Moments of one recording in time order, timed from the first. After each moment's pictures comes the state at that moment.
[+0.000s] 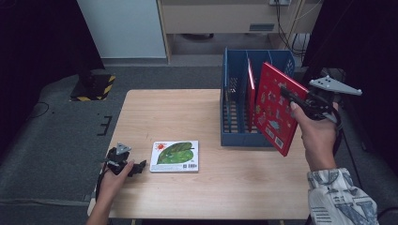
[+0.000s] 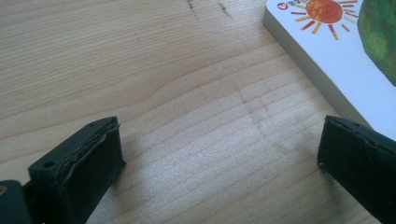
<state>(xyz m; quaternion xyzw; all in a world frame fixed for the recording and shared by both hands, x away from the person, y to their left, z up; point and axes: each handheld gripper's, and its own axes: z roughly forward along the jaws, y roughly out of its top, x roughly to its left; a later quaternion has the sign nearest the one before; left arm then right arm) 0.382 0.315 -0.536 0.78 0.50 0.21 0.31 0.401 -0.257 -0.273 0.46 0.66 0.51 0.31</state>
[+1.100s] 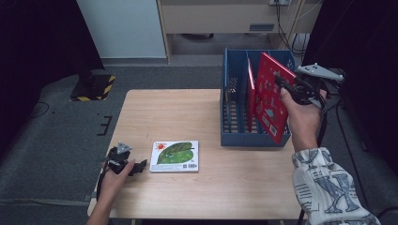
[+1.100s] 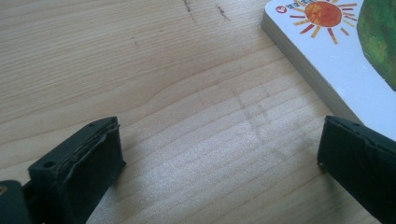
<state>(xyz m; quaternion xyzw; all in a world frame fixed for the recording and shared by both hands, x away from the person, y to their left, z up) 0.385 0.313 -0.537 0.78 0.50 0.21 0.31 0.443 -0.240 -0.271 0.48 0.64 0.49 0.34</state>
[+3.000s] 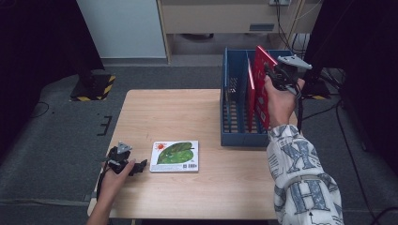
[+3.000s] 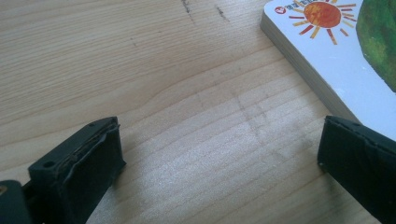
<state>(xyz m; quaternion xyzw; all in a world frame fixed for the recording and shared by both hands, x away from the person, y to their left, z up) 0.386 0.313 -0.537 0.78 0.50 0.21 0.31 0.520 -0.214 -0.301 0.51 0.61 0.47 0.38</state>
